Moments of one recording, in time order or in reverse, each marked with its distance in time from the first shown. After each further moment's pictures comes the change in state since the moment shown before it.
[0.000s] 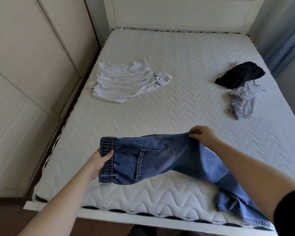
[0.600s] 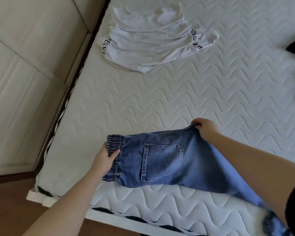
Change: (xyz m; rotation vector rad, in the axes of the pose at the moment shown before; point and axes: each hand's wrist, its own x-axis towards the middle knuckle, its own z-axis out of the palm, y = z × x) left_hand 0.159 -0.129 -0.097 0.576 0.254 0.018; right_hand 0.185 0.005 0.222 -0.161 -0.163 0.080
